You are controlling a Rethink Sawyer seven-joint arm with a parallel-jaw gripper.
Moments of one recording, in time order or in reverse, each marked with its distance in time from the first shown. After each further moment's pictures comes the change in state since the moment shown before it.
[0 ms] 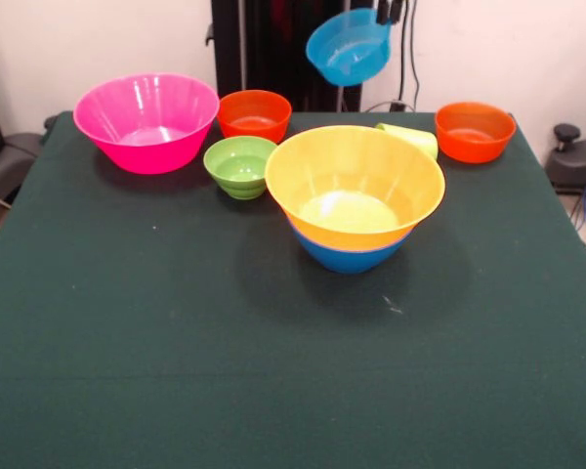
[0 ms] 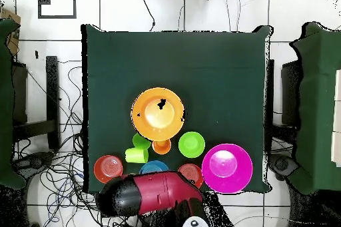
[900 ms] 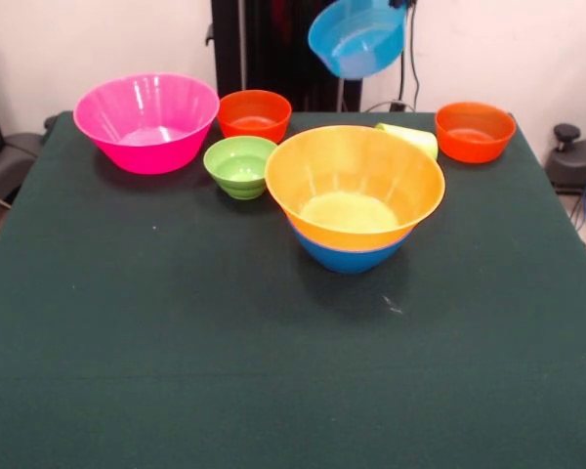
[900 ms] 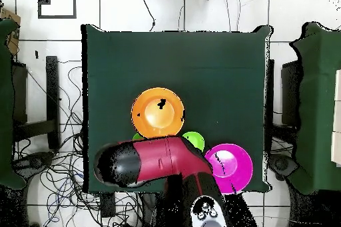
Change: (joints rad) arm -0.077 -0.027 0.131 -0.233 0.007 0.269 0.000
